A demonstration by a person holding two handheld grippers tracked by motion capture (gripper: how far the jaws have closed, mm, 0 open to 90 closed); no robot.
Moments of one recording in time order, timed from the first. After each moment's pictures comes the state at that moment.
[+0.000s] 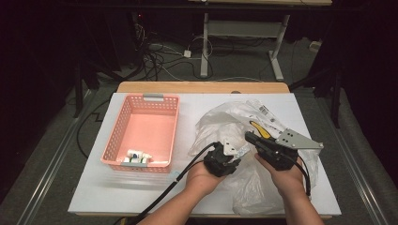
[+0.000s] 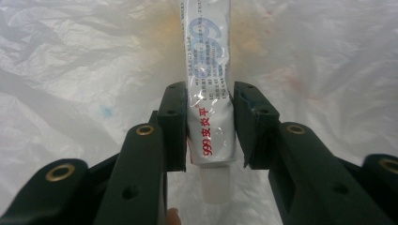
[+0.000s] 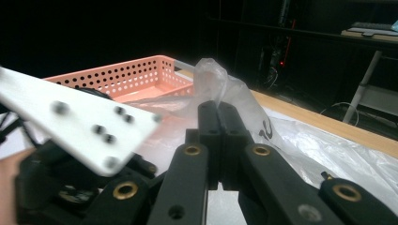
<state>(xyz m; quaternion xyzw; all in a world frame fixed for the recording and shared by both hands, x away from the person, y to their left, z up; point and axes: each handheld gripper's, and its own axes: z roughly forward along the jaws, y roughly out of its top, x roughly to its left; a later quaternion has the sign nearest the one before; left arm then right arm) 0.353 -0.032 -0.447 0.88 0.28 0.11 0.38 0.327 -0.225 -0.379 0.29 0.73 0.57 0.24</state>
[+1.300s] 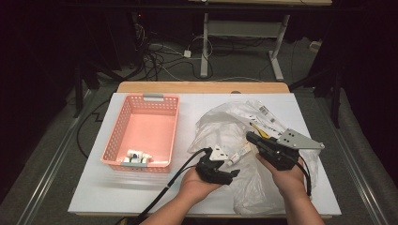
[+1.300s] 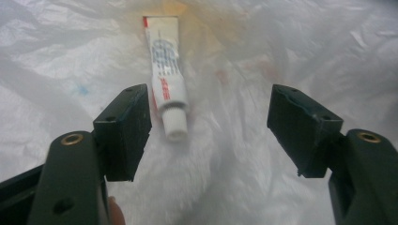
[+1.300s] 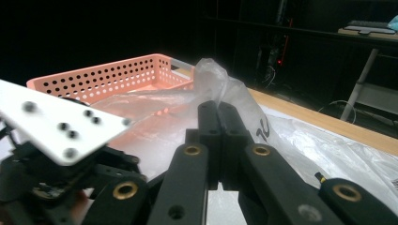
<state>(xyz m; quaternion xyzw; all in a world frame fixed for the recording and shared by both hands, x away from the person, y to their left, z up) 0.334 0.001 -0.462 0.86 0.26 0.06 0.43 0.328 -0.228 -0.381 0.29 0.73 0.57 0.24</state>
